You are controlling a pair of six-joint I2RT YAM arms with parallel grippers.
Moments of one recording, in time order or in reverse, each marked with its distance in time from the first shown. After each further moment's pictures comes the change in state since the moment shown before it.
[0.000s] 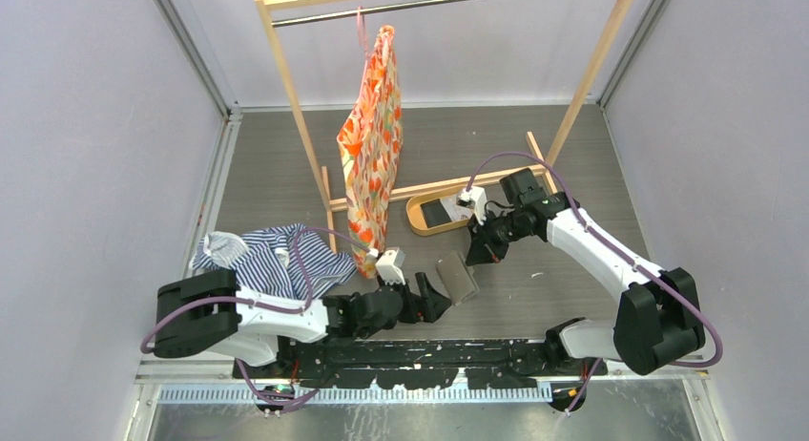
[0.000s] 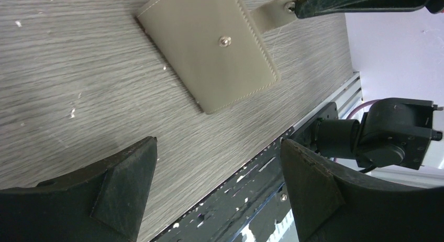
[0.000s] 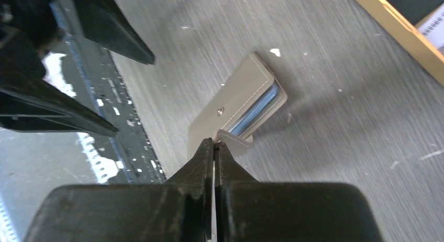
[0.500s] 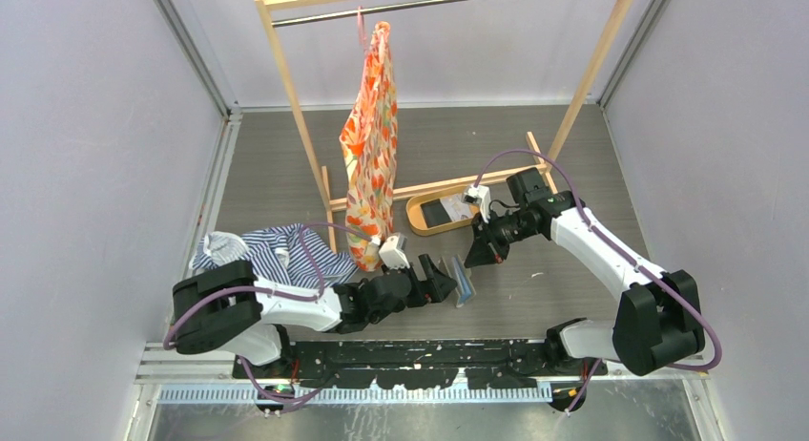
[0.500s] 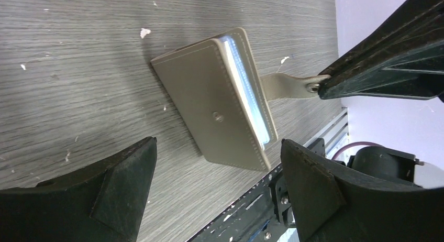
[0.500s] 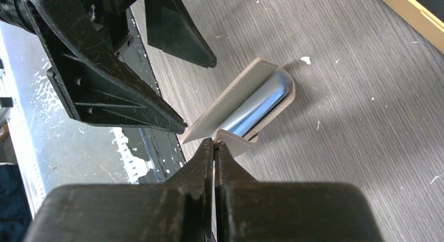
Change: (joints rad) left arm 0.098 0.096 0.063 0.026 0.028 -0.061; right arm -0.026 -0.004 0.000 -0.031 -0.103 0.006
